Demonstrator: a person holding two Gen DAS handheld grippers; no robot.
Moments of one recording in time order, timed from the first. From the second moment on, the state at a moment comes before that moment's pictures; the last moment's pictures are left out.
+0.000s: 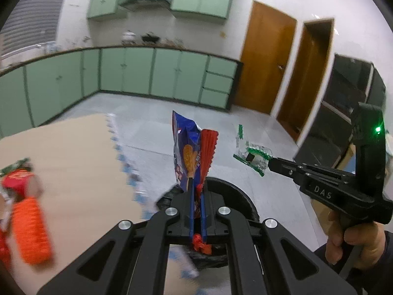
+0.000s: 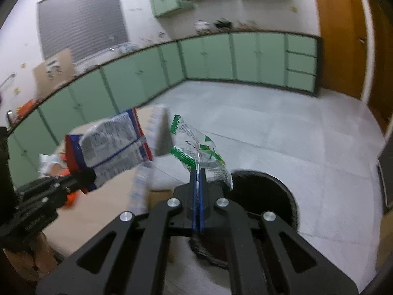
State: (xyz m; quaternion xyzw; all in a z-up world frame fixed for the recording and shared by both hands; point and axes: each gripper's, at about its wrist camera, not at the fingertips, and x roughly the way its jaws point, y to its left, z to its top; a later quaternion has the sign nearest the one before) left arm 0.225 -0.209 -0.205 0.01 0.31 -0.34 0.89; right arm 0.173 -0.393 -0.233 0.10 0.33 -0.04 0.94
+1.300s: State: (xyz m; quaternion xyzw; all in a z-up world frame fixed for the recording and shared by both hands) left arm 0.226 -0.115 -0.206 0.04 0.32 -0.17 0.93; right arm 0.183 -0.358 -0.222 0.08 0.32 -0.06 0.94
